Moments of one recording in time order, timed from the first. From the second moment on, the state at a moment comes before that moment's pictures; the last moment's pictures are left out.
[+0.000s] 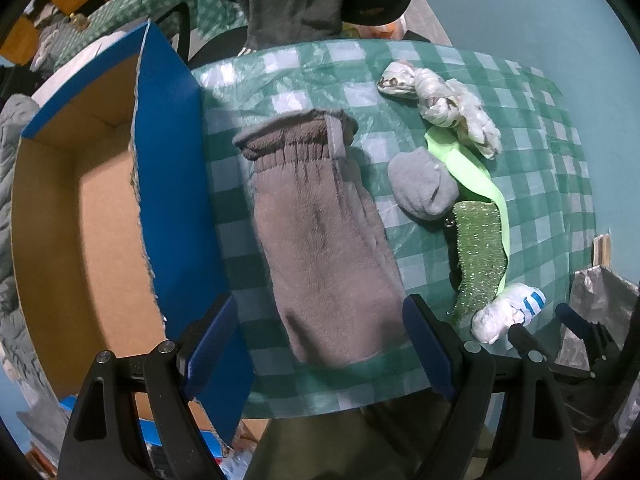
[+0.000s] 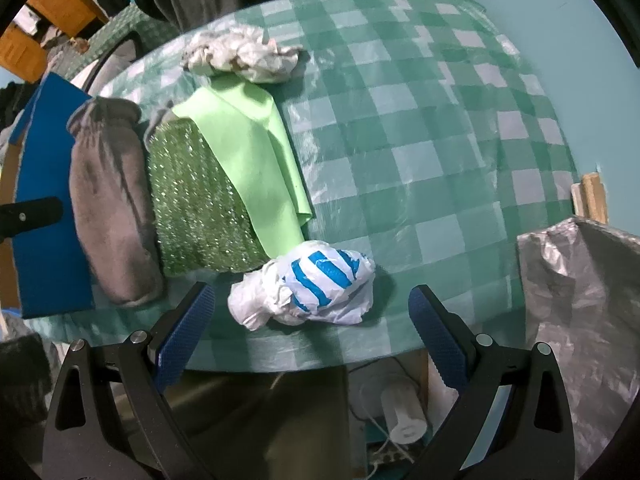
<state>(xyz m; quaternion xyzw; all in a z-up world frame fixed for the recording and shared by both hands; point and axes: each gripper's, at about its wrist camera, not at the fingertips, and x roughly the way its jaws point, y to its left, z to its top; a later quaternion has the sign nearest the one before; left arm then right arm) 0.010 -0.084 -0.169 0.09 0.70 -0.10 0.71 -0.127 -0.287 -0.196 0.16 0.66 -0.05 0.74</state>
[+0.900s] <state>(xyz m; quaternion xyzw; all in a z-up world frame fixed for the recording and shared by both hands) 0.019 -0.080 -0.206 0.07 0.72 -0.06 0.69 -0.136 -0.316 -0.231 0.11 0.69 -0.04 0.71</state>
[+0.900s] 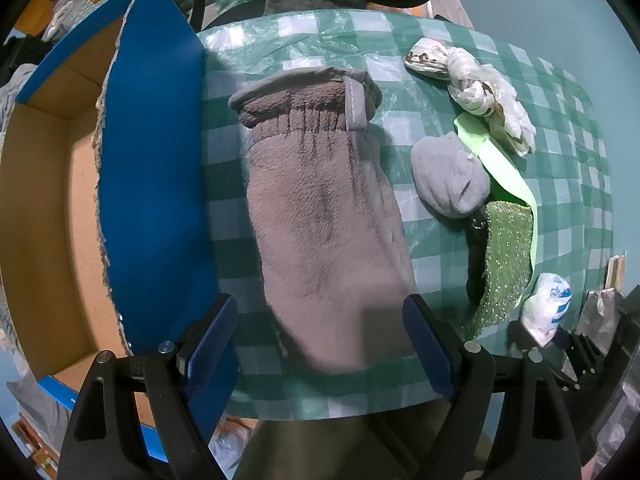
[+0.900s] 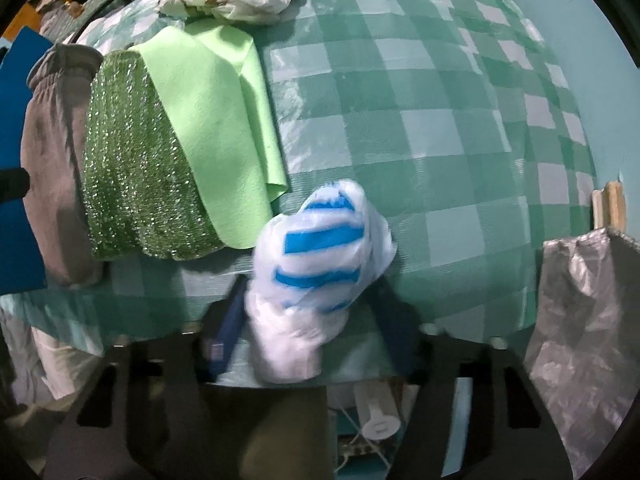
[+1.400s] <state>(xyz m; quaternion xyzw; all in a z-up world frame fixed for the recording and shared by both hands) 0.032 -0.080 -0.197 0.02 0.73 -0.02 0.69 -0.098 -0.387 -0.200 0.12 0.67 -0.02 0.74</state>
